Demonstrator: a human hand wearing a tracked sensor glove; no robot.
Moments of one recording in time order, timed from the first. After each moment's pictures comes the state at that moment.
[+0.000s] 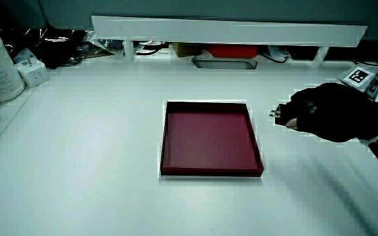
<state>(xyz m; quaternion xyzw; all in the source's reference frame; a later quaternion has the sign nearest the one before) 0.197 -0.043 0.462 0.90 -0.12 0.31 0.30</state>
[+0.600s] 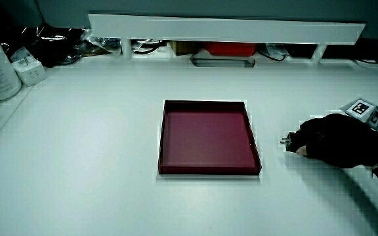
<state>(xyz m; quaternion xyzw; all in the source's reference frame) 0.217 -0.012 0.520 0.88 -0.08 0.30 0.34</state>
